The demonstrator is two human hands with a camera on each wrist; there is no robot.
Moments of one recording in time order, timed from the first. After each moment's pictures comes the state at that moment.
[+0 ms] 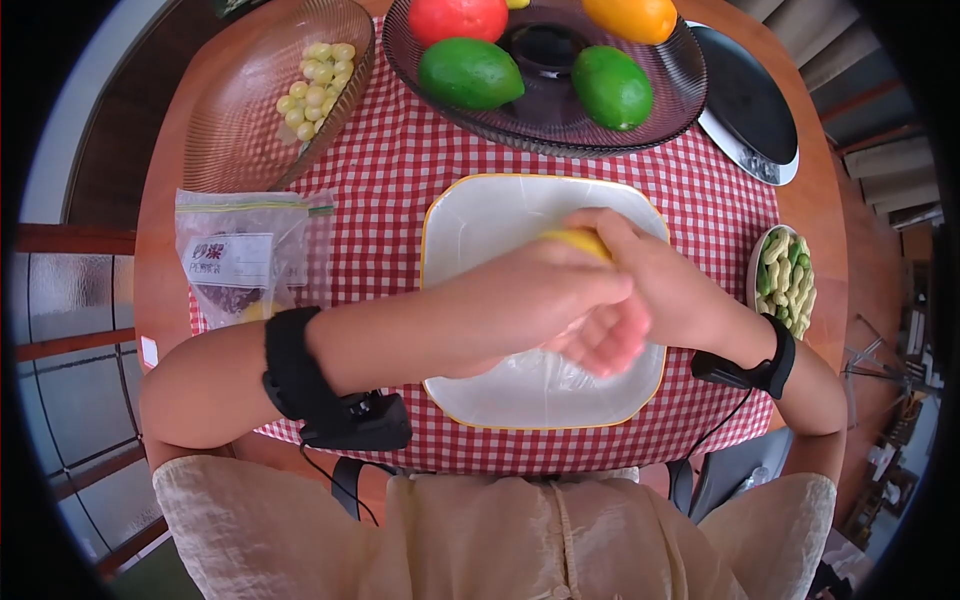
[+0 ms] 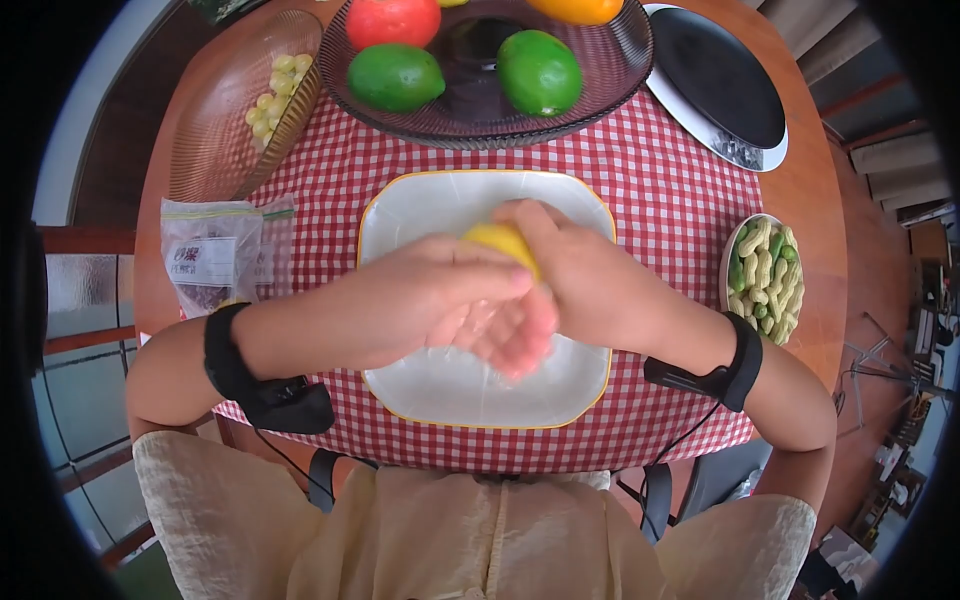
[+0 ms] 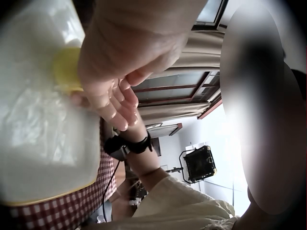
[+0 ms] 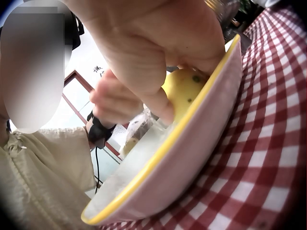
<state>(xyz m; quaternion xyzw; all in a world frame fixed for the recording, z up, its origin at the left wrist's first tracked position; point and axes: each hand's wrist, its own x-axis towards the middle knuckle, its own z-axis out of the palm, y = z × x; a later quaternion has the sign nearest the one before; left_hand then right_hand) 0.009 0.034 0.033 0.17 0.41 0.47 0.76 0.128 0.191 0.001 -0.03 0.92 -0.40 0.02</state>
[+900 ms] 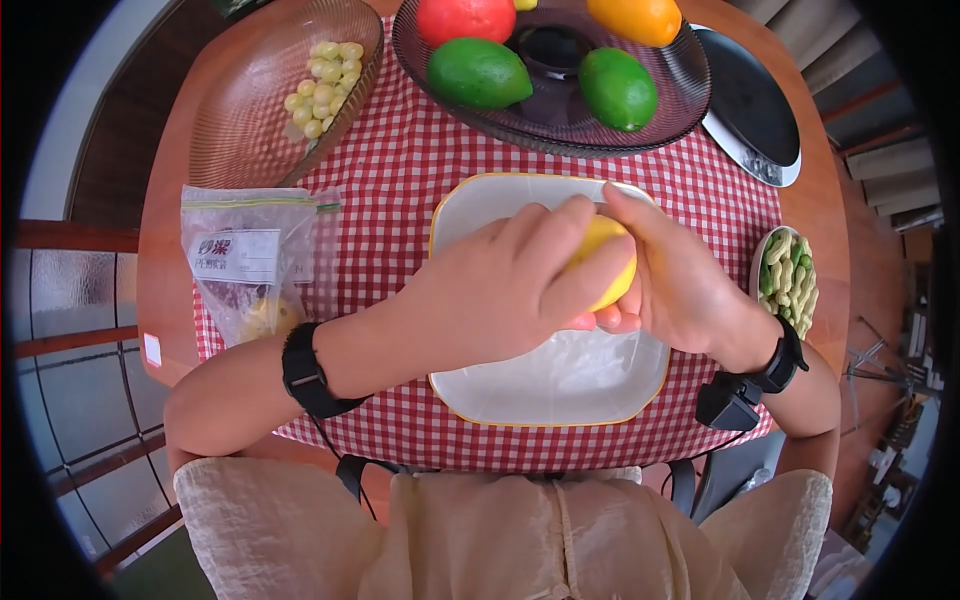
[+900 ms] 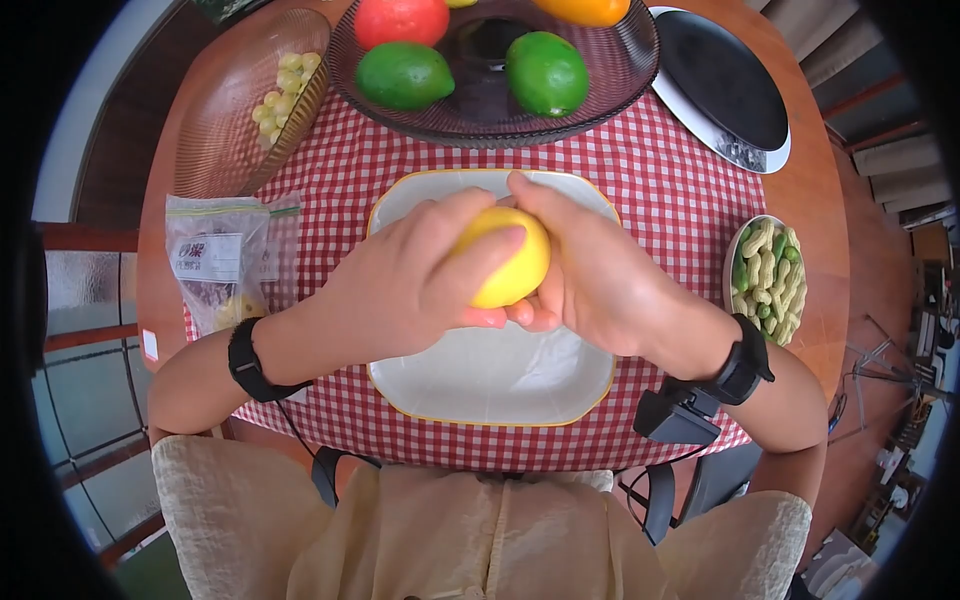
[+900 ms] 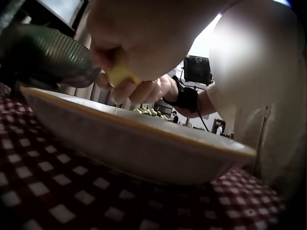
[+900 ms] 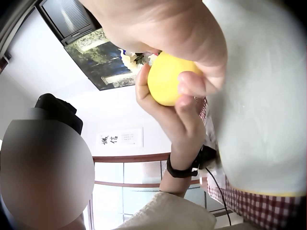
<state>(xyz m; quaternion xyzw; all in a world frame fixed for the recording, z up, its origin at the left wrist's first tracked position) 0.005 0.006 0.005 0.70 0.67 0.24 -0.06 0.112 0.173 0.030 0.24 0.39 -0.88 0.17</state>
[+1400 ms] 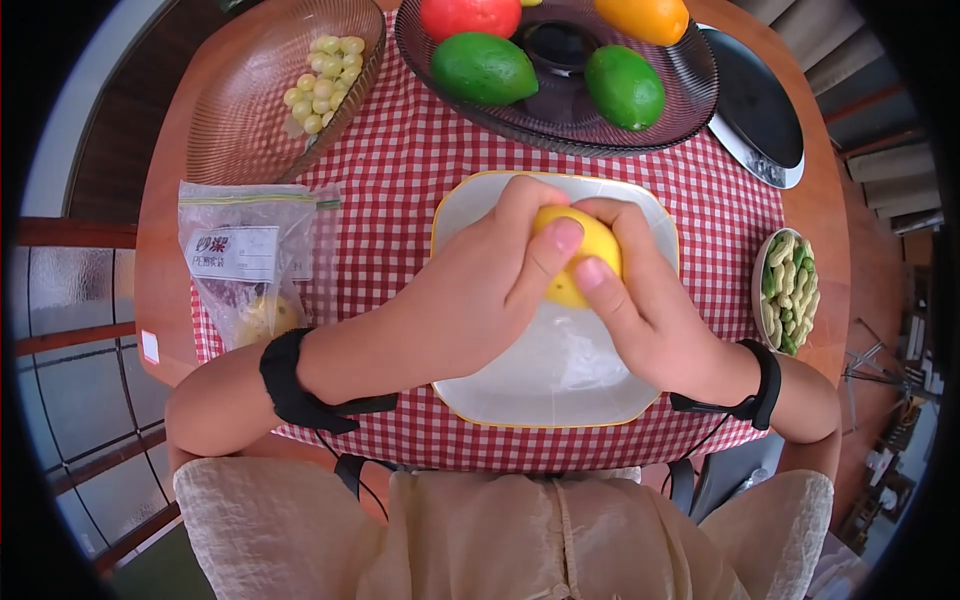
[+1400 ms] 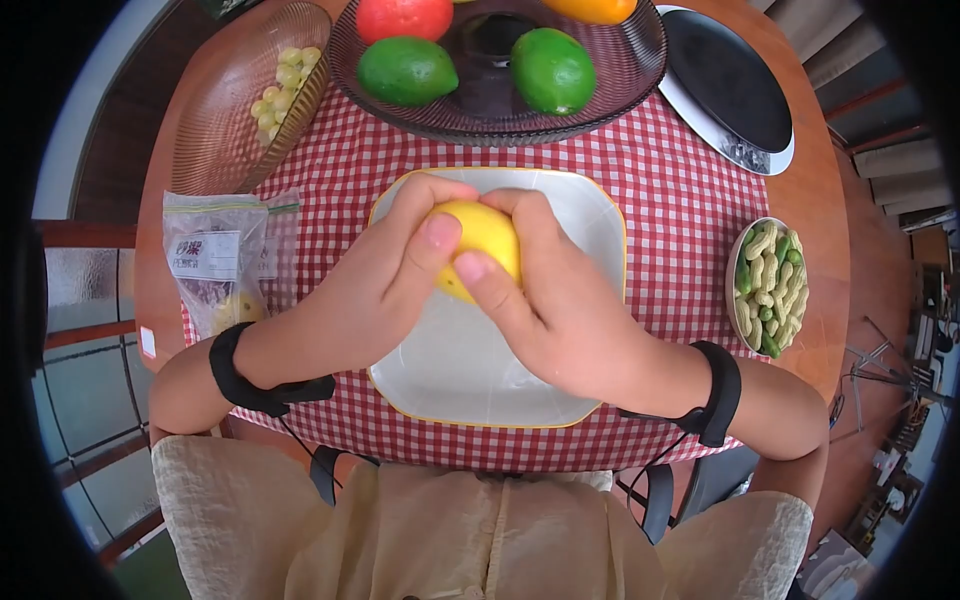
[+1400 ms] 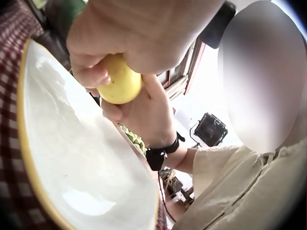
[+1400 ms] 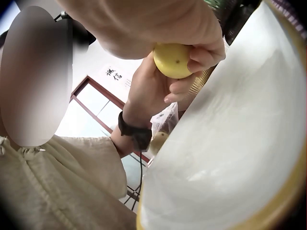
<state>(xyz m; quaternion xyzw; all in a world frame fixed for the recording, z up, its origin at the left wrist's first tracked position) 0.001 0.003 0.016 0.47 0.68 0.48 0.29 0.127 0.142 0.014 0.06 0.83 -0.55 -0.10</state>
